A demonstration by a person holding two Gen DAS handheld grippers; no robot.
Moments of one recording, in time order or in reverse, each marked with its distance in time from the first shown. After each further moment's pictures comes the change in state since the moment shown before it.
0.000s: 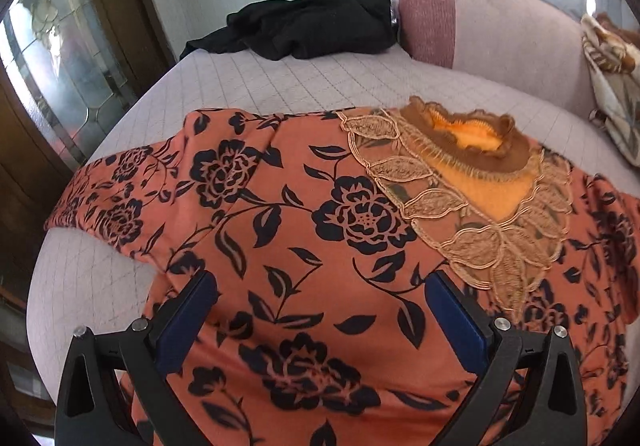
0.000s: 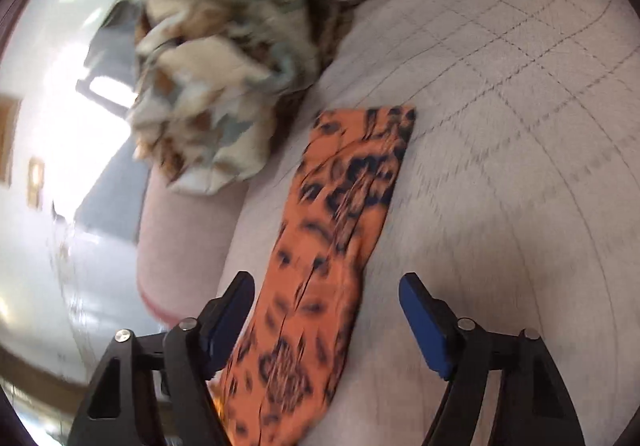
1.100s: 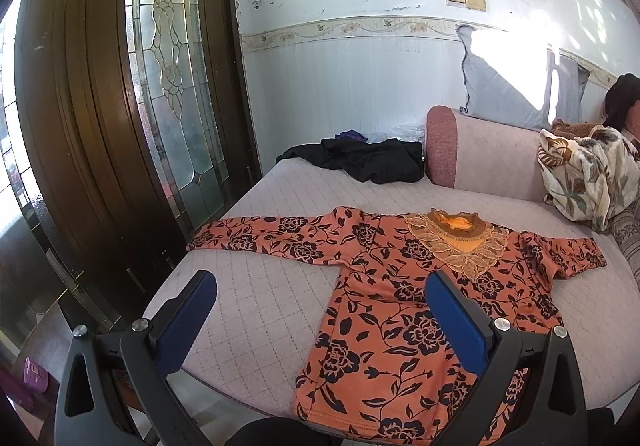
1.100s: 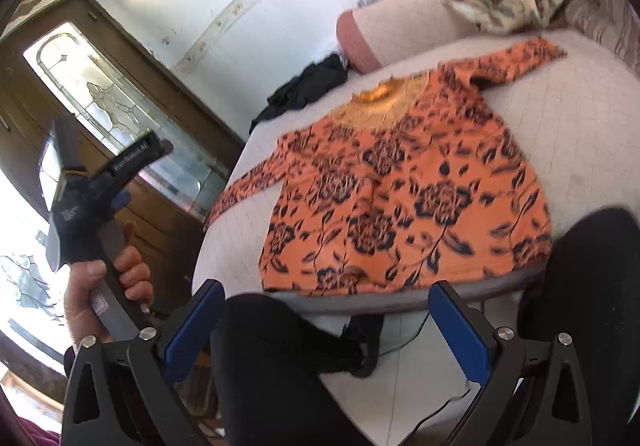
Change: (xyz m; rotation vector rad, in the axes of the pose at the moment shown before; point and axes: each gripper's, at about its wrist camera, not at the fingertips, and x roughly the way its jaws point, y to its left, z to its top) left arm -0.309 0.152 -0.111 -0.103 -0.388 0.038; right arm -0.377 0.062 -0.427 -0.837 0.375 0.199
